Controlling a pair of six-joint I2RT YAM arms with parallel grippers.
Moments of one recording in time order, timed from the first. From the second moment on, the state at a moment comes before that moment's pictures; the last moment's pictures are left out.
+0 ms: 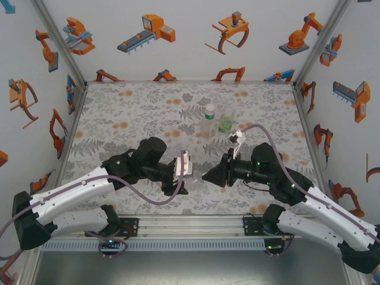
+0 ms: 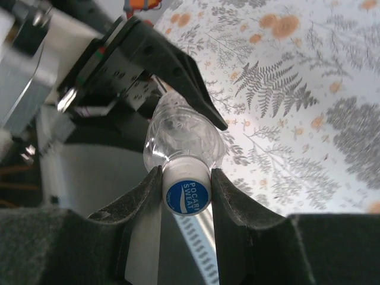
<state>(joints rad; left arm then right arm) -1.05 1.06 0.89 -0.47 0.51 0.40 0.92 0.71 0.78 -0.39 -0.29 0.62</state>
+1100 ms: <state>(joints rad) -1.05 0.85 0.78 -0.36 0.16 0.34 0.85 1.14 1.16 -0.70 0.20 0.50</state>
